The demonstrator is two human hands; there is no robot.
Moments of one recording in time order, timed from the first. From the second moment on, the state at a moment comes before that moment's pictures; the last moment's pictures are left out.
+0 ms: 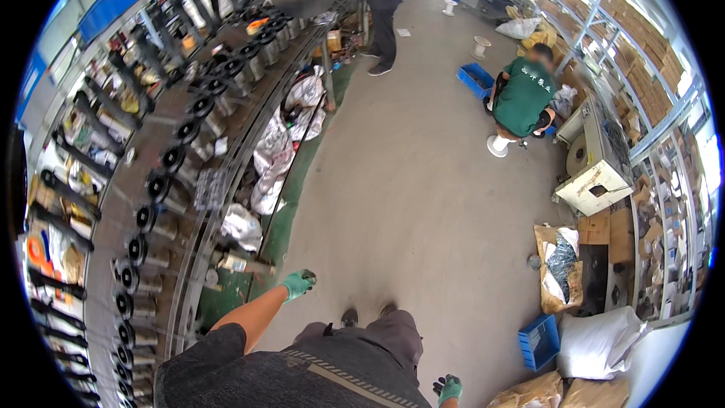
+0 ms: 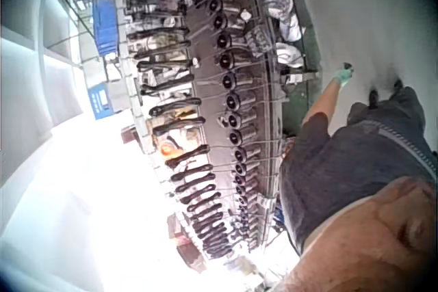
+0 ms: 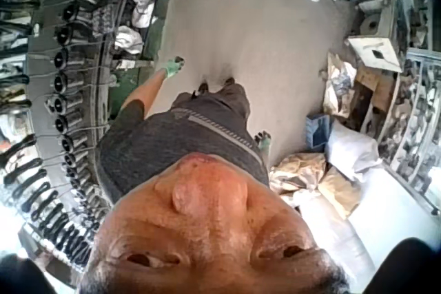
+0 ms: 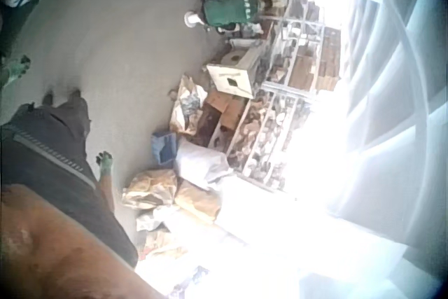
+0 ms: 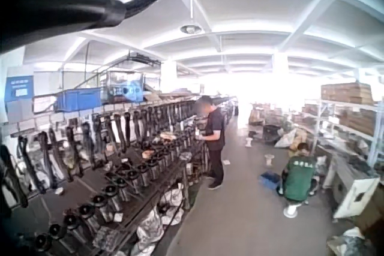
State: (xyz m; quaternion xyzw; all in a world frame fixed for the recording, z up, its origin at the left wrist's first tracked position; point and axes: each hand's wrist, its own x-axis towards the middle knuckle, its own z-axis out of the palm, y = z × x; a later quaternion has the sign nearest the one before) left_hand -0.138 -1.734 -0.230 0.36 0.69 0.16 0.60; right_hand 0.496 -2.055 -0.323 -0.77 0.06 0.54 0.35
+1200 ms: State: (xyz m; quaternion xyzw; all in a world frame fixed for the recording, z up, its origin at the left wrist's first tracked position) left_hand -0.034 -0.483 -0.206 0.34 0.70 0.23 0.58; right_hand 0.620 -0.802 -0.416 -0.56 -0.73 0.32 -0.20
